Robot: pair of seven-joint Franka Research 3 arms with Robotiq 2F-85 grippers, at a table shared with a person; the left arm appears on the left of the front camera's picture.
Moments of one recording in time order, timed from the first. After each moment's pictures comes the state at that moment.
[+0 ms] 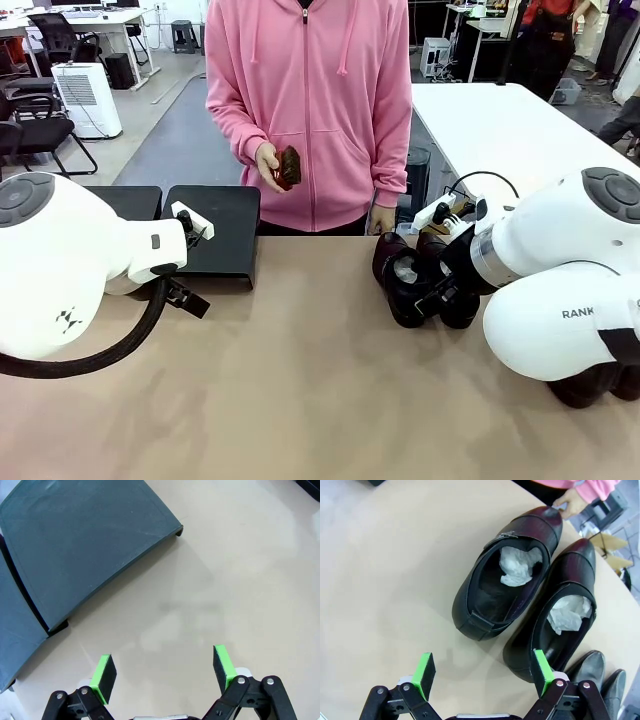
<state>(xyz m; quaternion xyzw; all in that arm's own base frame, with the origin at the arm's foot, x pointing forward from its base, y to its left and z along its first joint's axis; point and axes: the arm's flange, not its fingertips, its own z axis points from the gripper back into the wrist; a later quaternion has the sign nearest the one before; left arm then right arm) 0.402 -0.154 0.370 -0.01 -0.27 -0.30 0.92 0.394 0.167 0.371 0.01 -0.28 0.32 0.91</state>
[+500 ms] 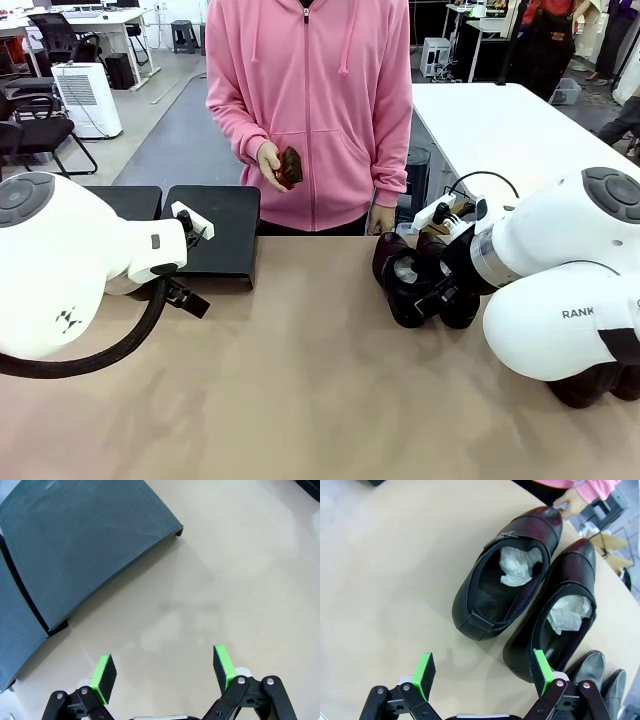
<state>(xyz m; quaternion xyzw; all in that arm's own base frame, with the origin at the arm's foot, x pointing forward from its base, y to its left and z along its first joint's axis) 0.402 -0.154 0.370 -0.01 -0.27 -0.30 0.92 0.394 0.167 0.371 0.01 -0.28 0.32 0.91</state>
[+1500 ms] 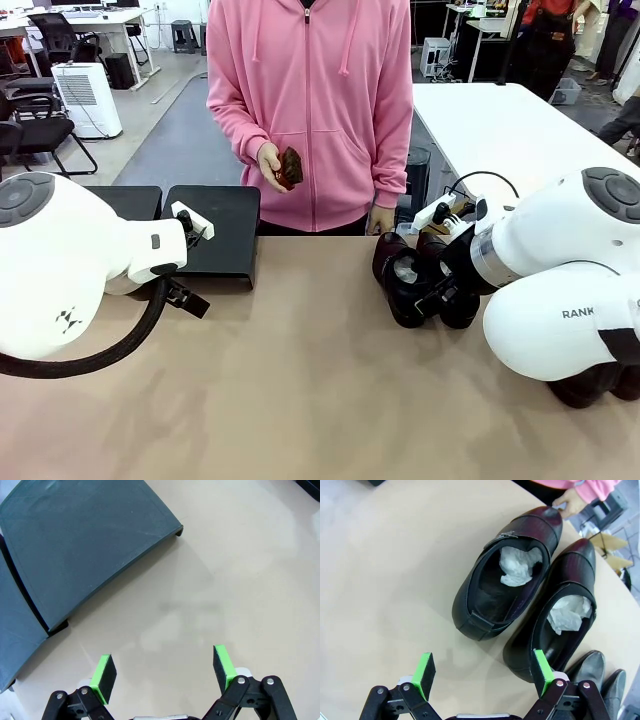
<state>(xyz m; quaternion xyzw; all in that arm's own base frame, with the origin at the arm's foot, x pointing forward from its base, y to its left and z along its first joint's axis) 0.402 -0.154 0.370 -0.01 -0.27 -0.30 0.92 0.394 0.167 0.371 0.01 -0.28 0.32 0.91</state>
